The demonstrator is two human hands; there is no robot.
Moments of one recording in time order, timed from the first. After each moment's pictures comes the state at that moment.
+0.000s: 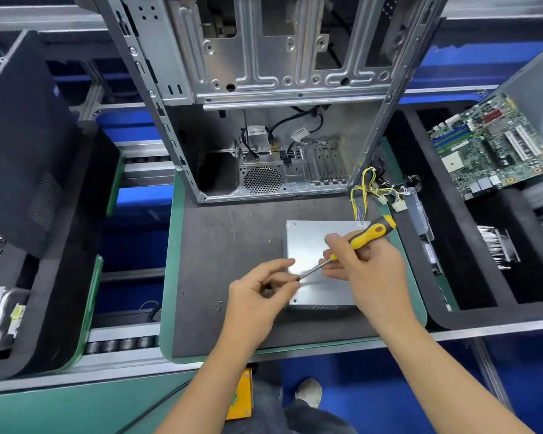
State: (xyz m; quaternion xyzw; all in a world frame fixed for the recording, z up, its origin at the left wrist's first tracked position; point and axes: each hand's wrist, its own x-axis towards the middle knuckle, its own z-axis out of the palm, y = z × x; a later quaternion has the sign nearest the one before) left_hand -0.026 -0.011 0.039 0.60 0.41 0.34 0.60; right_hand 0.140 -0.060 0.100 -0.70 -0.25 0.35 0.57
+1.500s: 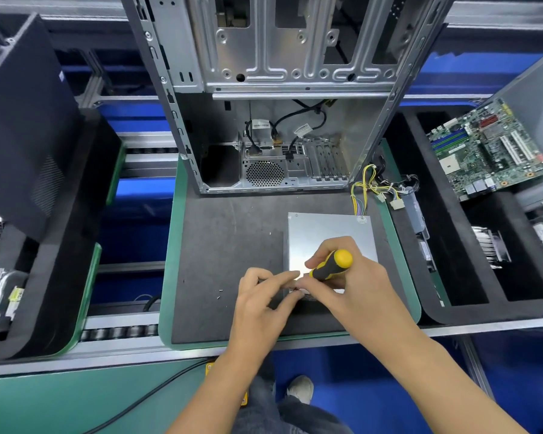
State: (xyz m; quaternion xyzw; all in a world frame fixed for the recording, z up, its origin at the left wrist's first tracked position) left_hand -0.030 -0.039 0.025 0.74 0.42 0.38 0.36; right_hand 0.117 -0.091 0.120 -0.71 -0.51 0.30 0.37
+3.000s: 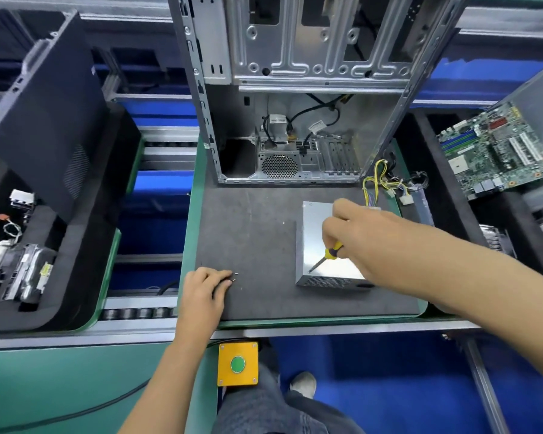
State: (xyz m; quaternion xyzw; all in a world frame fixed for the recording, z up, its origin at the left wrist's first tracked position) left_hand -0.140 -0.006 -0.038 0.77 0.53 0.26 0.23; right_hand 0.123 -0.058 0.203 -0.63 -0.74 0.13 -0.19
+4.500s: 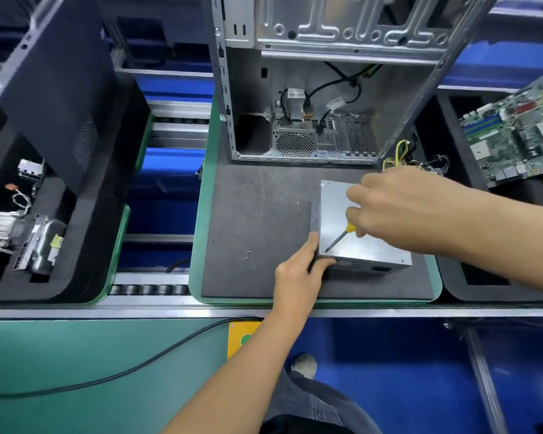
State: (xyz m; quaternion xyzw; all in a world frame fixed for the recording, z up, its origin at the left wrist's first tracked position) left_hand -0.011 -0.056 -0.021 0.66 0.48 0.39 0.44; right_hand 0.123 -0.036 0.200 -0.43 -0.83 -0.09 -0.35
